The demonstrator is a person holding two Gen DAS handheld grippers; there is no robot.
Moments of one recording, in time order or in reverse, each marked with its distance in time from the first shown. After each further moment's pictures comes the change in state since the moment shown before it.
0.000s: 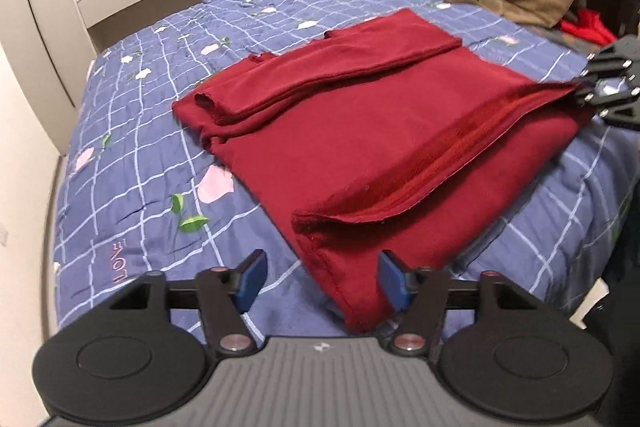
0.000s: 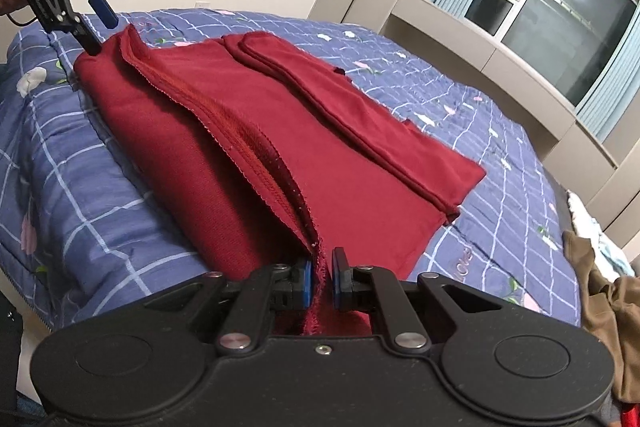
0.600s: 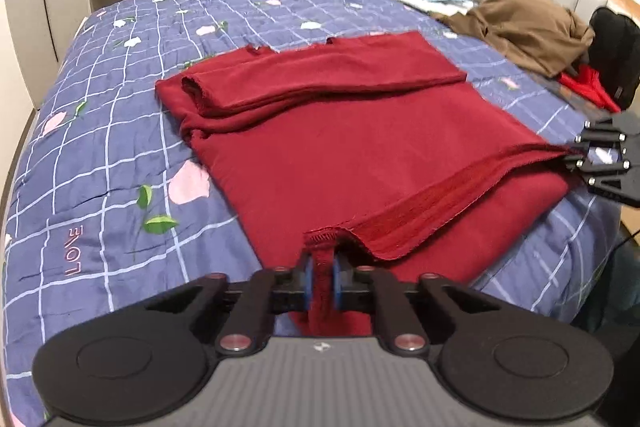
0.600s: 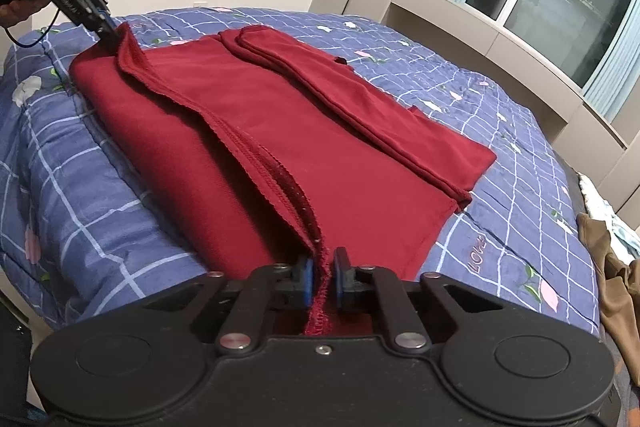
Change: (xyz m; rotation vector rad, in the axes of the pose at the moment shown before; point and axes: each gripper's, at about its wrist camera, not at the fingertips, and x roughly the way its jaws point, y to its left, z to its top) left arm 0.023 0.016 0.016 -0.175 -0.014 -0.105; right arm 0.011 -0.008 -0.002 0.046 0.014 0.036
